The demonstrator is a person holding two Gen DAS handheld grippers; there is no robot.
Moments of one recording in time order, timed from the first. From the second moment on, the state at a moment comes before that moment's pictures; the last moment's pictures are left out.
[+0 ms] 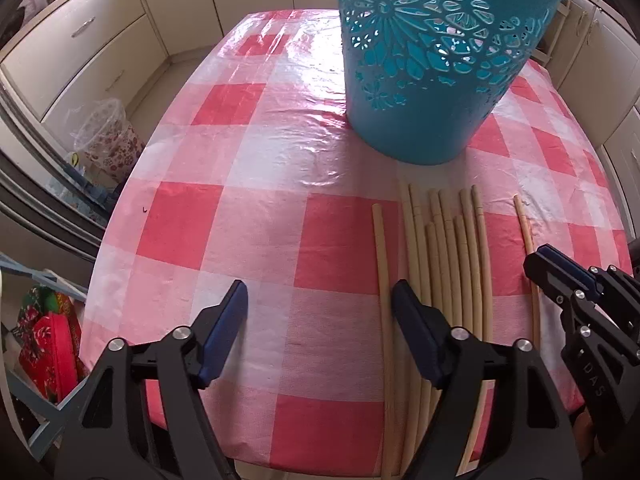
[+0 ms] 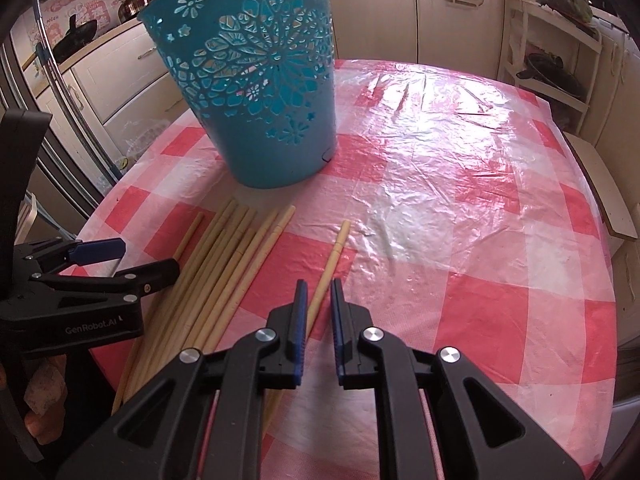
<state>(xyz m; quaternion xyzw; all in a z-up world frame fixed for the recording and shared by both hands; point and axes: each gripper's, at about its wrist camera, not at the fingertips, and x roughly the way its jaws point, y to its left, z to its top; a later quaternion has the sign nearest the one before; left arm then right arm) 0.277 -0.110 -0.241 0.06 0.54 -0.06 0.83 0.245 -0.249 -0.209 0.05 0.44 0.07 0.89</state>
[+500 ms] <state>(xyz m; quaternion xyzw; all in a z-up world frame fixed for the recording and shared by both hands) 0.283 -0.130 -0.234 0.08 0.56 -0.14 0.81 0.261 -0.247 -0.206 0.02 0.48 0.09 0.87</state>
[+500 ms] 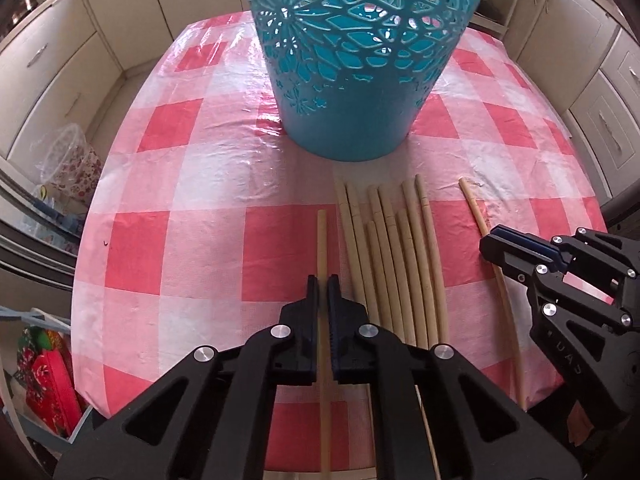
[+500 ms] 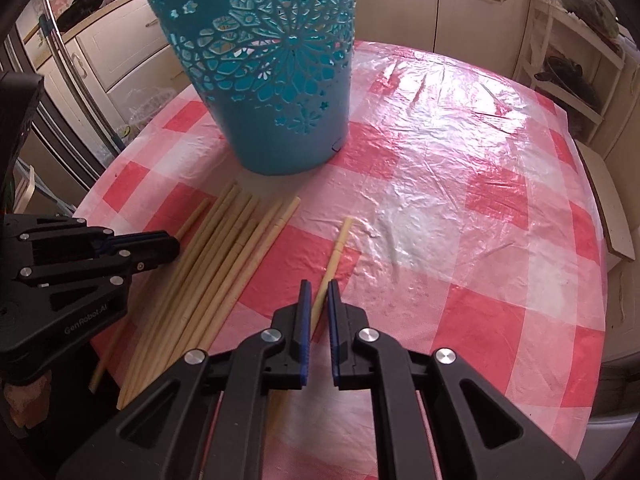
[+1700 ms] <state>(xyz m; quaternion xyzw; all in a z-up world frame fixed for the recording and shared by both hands) 0.391 -0.123 -0.030 -0.11 0.20 -0.16 0.96 0.243 -0.262 -0.214 0.07 0.42 0.08 0.90</state>
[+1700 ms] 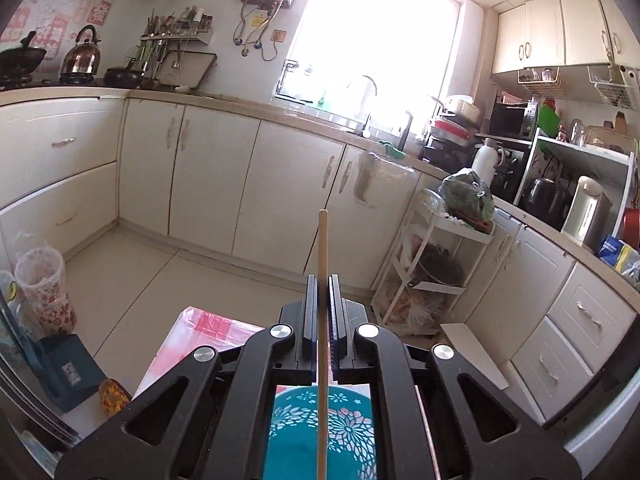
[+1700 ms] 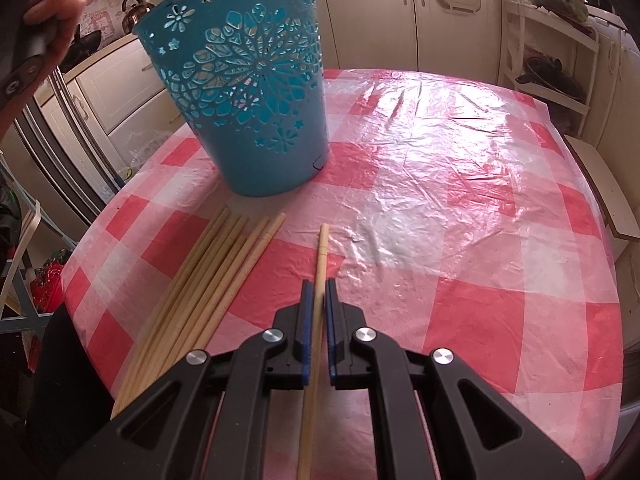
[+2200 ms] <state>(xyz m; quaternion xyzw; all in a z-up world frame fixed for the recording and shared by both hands) 0.375 -0.130 -0.099 -0.02 0.29 -0.13 0.95 0.246 -0.263 -0.212 0.08 0.43 0.10 0.89</state>
